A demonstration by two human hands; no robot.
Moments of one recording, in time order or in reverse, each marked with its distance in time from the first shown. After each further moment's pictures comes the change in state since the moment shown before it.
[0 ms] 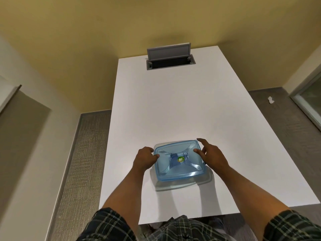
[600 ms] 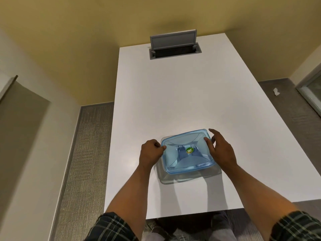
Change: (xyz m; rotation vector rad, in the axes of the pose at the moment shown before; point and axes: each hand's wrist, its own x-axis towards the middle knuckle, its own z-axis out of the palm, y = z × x) left_hand 0.005 -0.015 0.007 -0.252 0.147 0.035; right_hand -0.009 -0.004 0.026 0.033 0.307 0.047
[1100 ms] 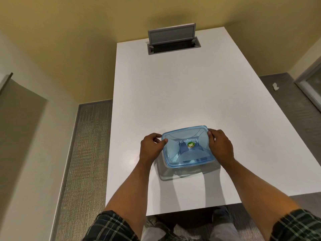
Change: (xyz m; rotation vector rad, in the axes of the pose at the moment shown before) left_hand -0.002 -0.003 -0.001 -0.149 0.058 0.069; right_hand 0.003 0.000 0.019 -0.061 0.014 0.103
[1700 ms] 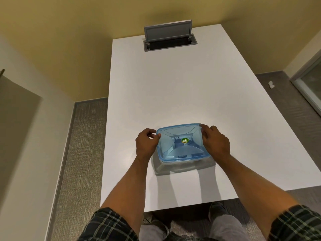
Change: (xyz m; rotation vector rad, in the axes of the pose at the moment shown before) left_hand 0.001 -0.001 0.009 -0.052 0.108 -0.014; right_hand -0.005 -0.012 -0.012 -0.252 -0.054 -0.099
